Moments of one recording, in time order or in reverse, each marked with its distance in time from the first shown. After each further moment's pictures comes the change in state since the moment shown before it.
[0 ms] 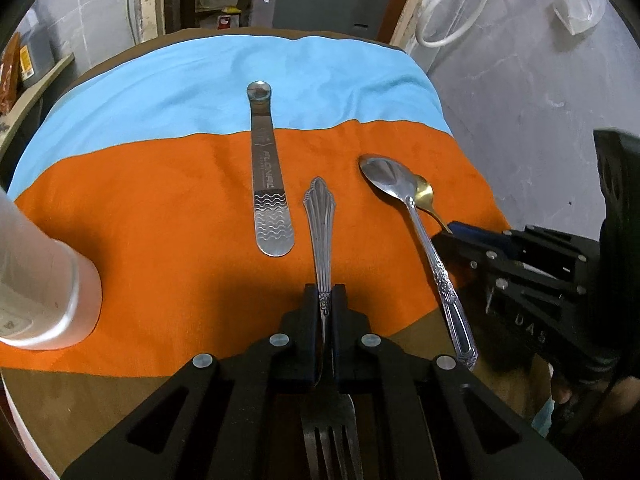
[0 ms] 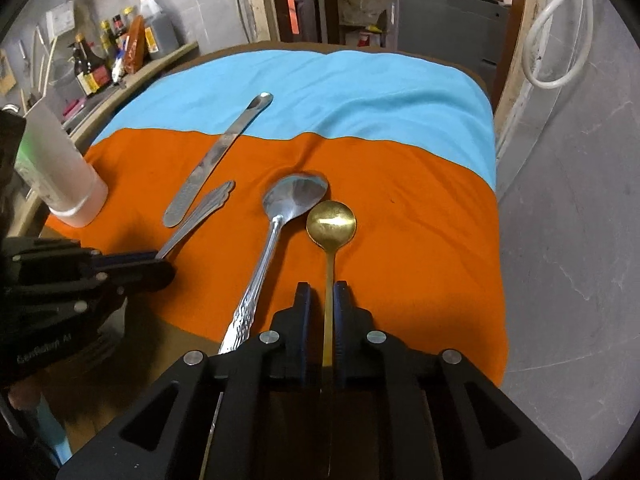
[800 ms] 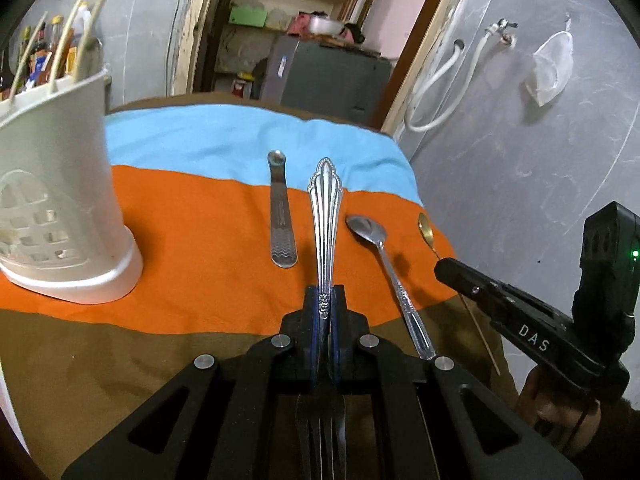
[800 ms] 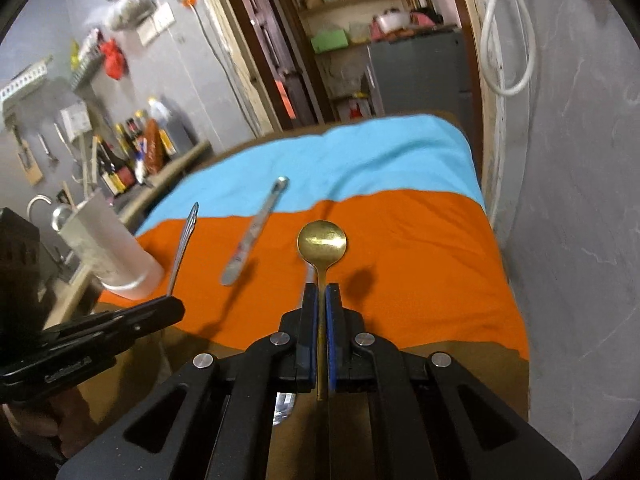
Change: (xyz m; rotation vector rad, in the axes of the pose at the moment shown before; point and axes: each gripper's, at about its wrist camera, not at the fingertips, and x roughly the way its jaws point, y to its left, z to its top) left arm -0.061 0.007 -0.045 -0.098 -0.335 -0.077; right arm -0.053 0.002 -0.040 0.194 -0.340 0.130
